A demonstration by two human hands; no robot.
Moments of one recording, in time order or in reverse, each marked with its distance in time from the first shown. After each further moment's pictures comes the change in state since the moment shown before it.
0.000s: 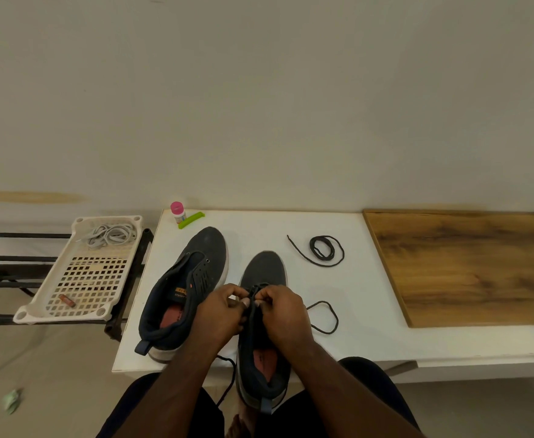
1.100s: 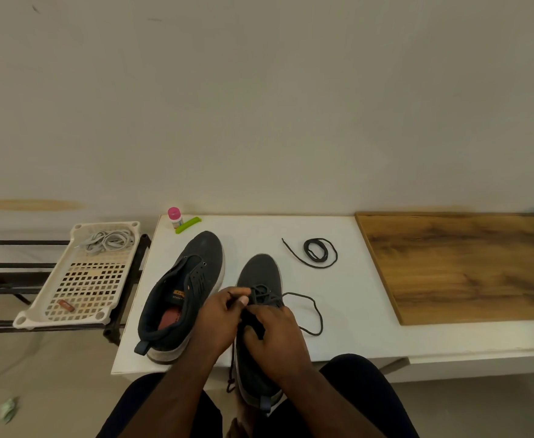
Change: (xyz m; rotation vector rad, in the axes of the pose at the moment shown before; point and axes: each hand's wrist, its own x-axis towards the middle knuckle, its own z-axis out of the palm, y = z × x) left_hand -0.009 -0.003 0.003 0.057 0.036 0.218; right_hand -0.048 0.001 0.002 -0.042 -0.002 -0.195
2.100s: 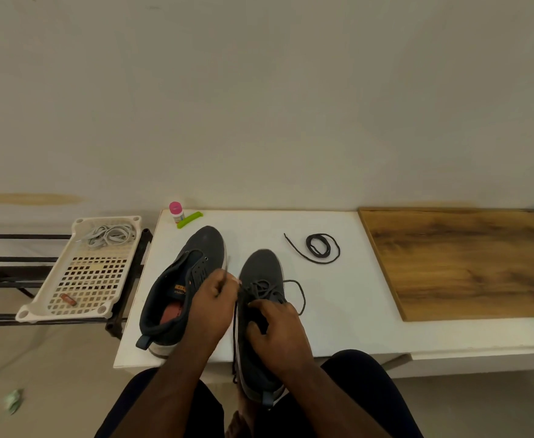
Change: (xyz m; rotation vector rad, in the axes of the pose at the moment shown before) left_hand -0.001 0.016 -0.010 -0.111 0.185 0.034; right_hand -0.001 0.004 0.000 0.035 0.019 0.041
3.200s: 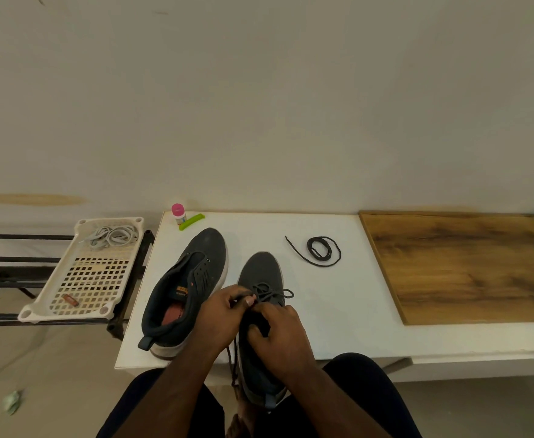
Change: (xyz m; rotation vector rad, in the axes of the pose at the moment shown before) left_hand -0.001 -0.015 0.003 0.230 -0.206 0.057; right_hand 0.000 0.003 0.003 -0.002 0.004 -0.023
